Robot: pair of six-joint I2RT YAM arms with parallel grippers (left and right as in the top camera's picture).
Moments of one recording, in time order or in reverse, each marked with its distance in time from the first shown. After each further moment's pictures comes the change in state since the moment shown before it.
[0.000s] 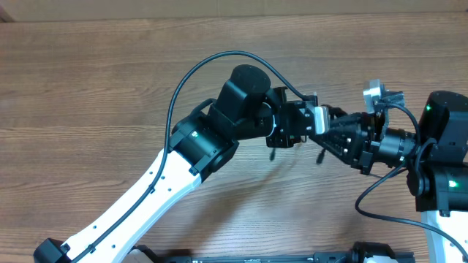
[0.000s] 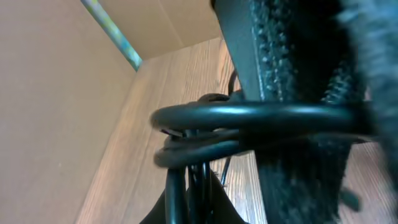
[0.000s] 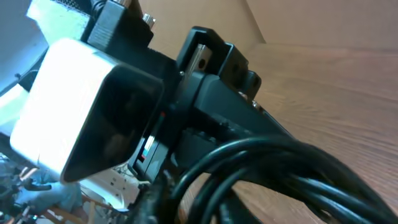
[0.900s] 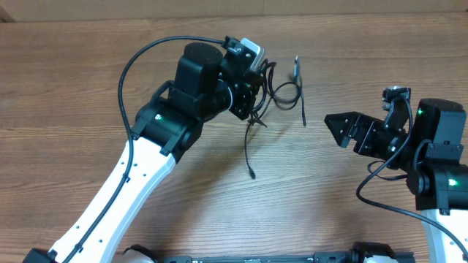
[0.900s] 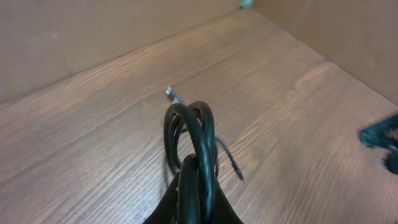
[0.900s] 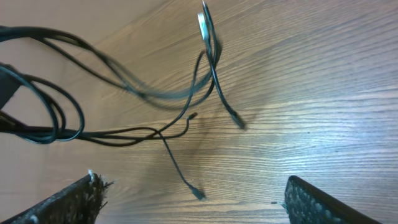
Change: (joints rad) left arm 0.230 -0.024 0.000 -0.107 -0.161 -0.693; right arm 0.000 0.008 0.003 -0.210 0.777 0.323
